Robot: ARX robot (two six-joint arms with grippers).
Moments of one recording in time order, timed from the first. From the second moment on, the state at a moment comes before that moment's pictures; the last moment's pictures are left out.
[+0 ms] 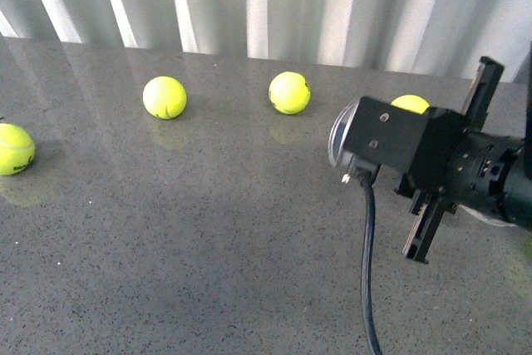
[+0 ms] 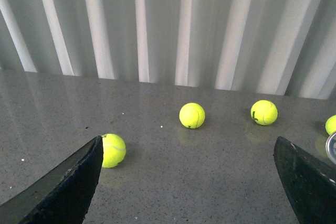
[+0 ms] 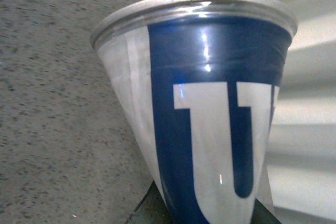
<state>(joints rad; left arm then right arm) 0.00 0.00 0.02 0.00 0.00 0.00 0.33 1.98 0.62 0.86 -0.04 -1.09</state>
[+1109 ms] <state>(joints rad) 0.00 0.00 0.02 0.00 0.00 0.00 0.63 2.24 1.06 0.56 -0.05 -0.98</state>
